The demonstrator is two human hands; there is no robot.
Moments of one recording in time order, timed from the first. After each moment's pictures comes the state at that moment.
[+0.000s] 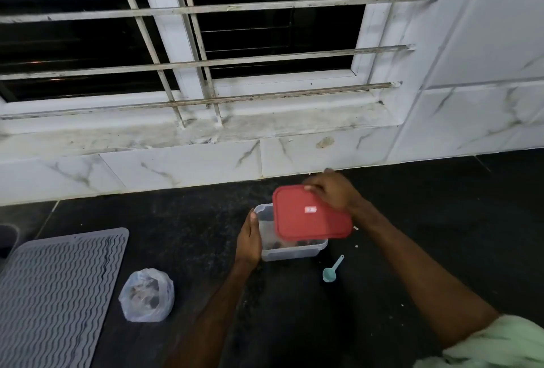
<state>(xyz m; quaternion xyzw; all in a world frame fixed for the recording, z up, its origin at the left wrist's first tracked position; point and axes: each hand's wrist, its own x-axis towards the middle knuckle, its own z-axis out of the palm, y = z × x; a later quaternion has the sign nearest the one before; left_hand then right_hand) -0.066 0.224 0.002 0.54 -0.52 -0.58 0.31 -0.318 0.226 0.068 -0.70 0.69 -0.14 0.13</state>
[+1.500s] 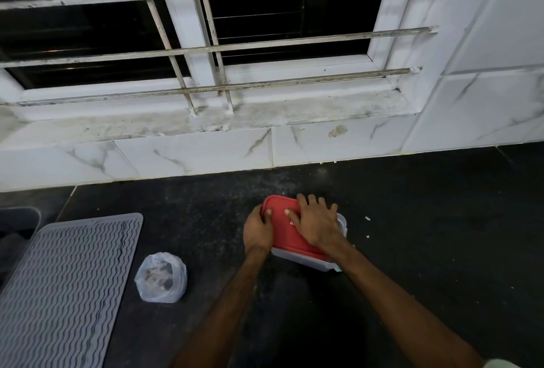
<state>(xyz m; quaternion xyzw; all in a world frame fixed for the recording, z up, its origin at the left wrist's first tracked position) -0.064 0.225 0.006 0.62 -0.64 -0.39 0.25 -0.207 0.261 0.019 -0.59 0.80 -0.02 0.10</state>
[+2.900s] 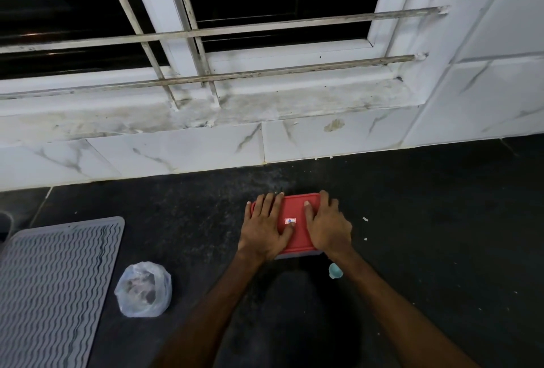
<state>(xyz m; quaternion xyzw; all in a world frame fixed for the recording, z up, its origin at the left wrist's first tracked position) -0.083 0.204 -0.010 0.44 -0.89 -0.11 0.01 -0.236 0.263 -0.003 -0.42 0.88 -0.15 0.17</state>
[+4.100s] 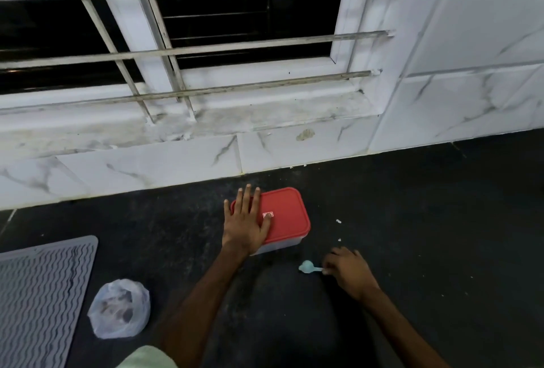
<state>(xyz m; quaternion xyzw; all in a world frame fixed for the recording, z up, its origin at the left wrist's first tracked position) -0.101 0.184 -0.016 0.46 -0.89 -0.07 0.02 -0.304 0.384 -0.041 -0.62 0.77 -0.03 0.18</state>
